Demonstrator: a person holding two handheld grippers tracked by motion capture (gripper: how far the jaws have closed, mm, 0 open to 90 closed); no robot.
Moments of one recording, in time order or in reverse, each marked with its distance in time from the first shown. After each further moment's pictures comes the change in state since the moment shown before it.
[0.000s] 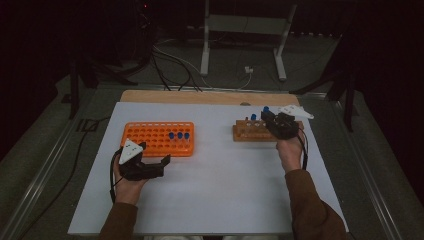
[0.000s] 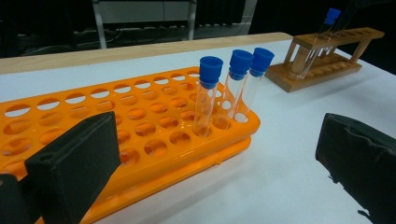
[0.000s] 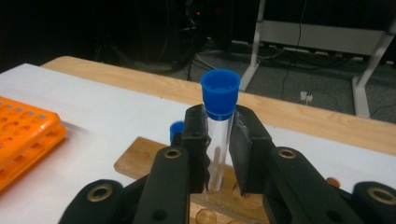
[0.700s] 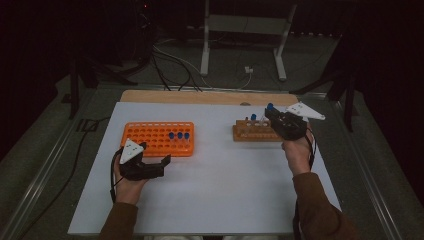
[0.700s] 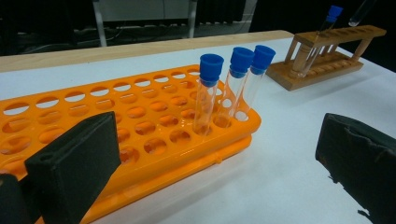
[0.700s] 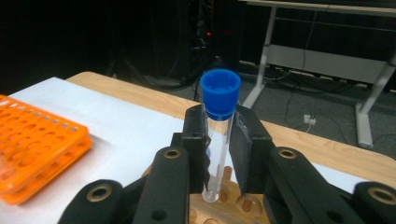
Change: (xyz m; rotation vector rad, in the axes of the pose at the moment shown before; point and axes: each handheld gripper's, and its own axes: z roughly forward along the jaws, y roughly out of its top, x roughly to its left) left arm 0.000 0.000 0.002 0.008 -0.001 -0.001; right arm 0.008 0.019 -0.035 -0.062 0.045 -0.055
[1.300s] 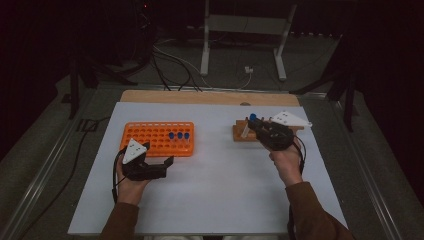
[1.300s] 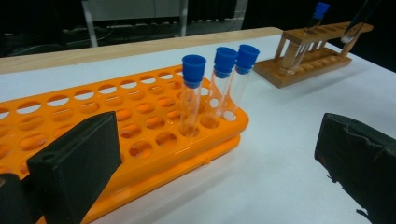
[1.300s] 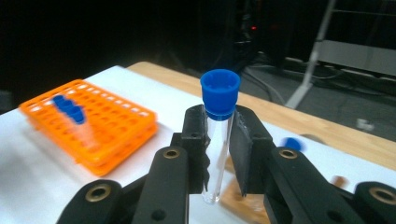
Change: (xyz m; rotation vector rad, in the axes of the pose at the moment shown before) left arm -0.007 0.004 0.002 0.012 -0.040 0.025; right arm 0.047 -0.006 -0.003 0.023 0.184 -0.019
